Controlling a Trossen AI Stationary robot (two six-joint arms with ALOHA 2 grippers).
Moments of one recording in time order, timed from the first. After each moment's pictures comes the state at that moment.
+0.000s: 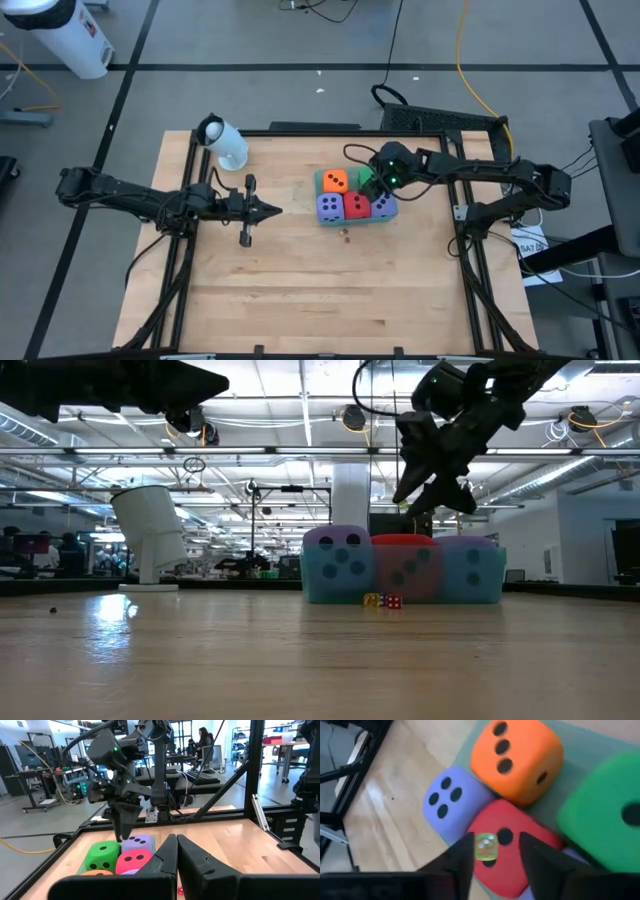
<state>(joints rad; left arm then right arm) -0.09 0.89 0.35 0.57 -0.05 0.09 -0.36 1.32 0.85 -0.32 -0.26 0.66</state>
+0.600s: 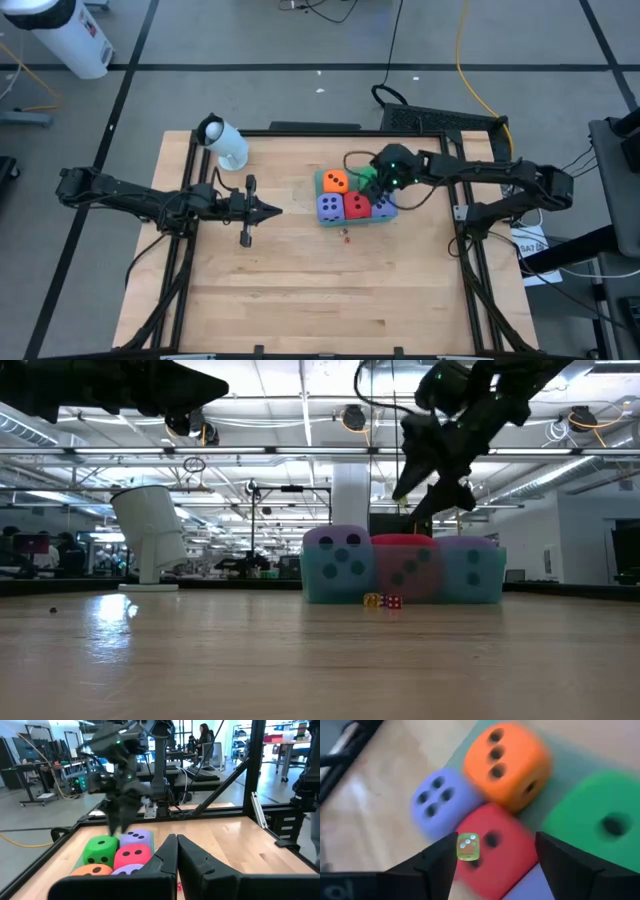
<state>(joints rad) -0.09 0.89 0.35 0.55 -0.05 0.07 -0.35 1.30 0.83 -0.31 -0.16 0.56</state>
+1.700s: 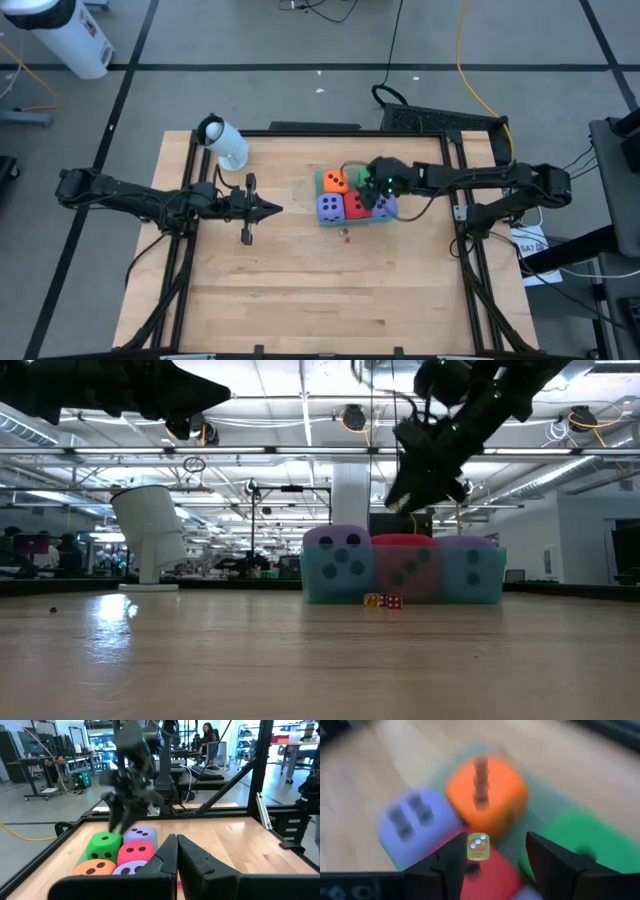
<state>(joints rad) -0.07 0.89 0.35 0.54 -0.05 0.04 -0.22 1.31 0.81 -0.22 0.15 0.48</state>
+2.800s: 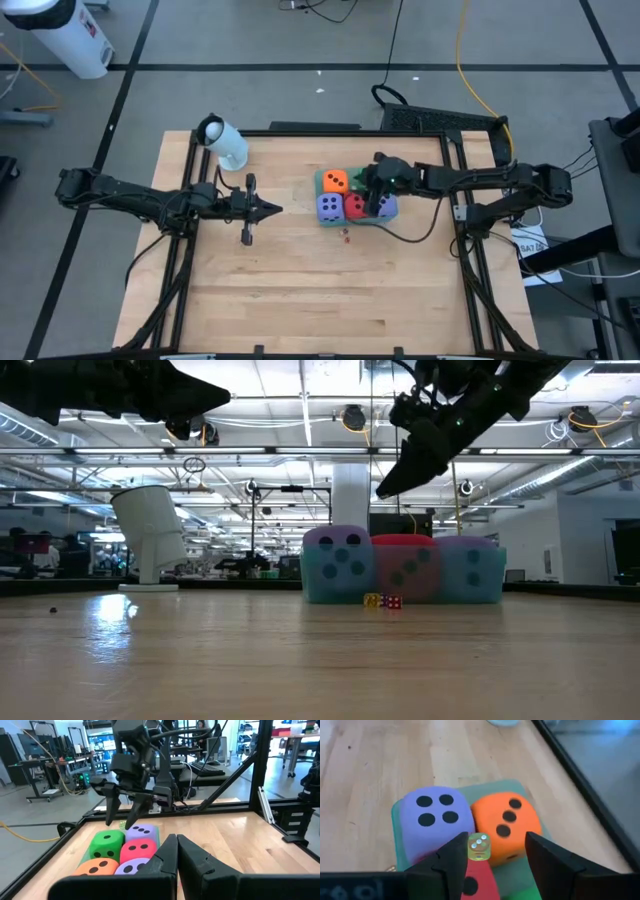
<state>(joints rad) -0.07 0.89 0.35 0.53 -0.05 0.07 -0.20 1.31 0.80 -0.09 0.10 -0.07</state>
